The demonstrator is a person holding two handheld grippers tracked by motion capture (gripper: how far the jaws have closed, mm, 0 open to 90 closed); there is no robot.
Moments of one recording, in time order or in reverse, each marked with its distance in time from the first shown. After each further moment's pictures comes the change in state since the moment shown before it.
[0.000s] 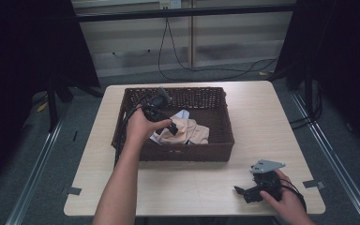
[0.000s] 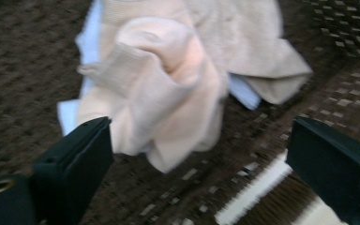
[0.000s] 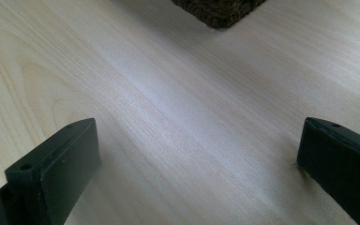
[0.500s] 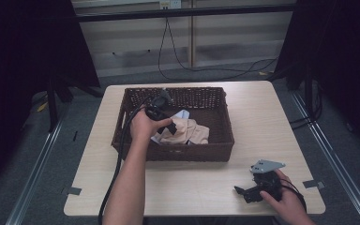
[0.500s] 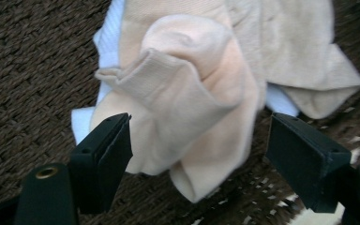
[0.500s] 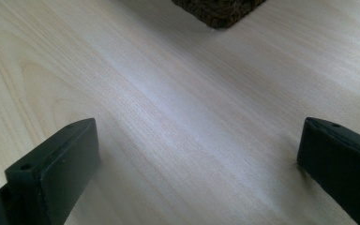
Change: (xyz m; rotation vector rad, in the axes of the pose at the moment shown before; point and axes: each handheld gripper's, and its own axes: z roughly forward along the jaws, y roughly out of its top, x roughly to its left) left arm 0.014 0.008 0.028 0.036 0.031 -0.004; right arm 0.000 0.000 0.000 -0.004 -0.003 -0.007
